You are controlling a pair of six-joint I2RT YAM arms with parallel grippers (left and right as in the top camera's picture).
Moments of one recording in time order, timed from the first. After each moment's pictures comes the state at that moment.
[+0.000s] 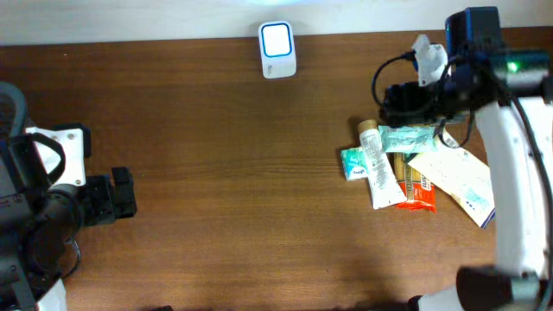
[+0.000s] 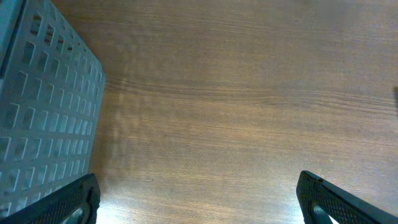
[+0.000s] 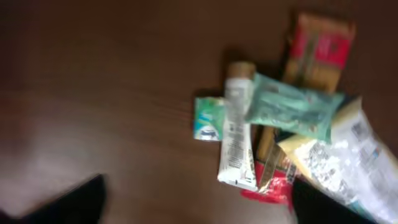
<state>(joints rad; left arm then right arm) 0.24 1.13 1.70 -1.51 0.07 0.11 0.05 1.64 1.96 -1.46 -0.21 -0.06</state>
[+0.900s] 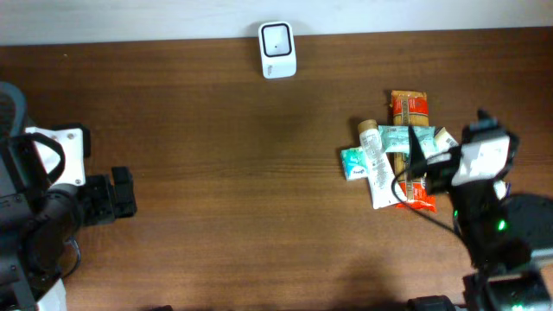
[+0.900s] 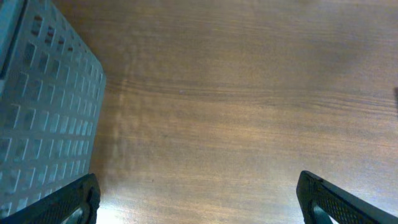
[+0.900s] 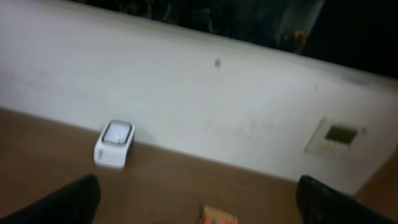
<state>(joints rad) 0.24 1.13 1.70 -1.51 0.07 0.11 0.06 0.61 0.84 -0.27 -0.04 -0.21</state>
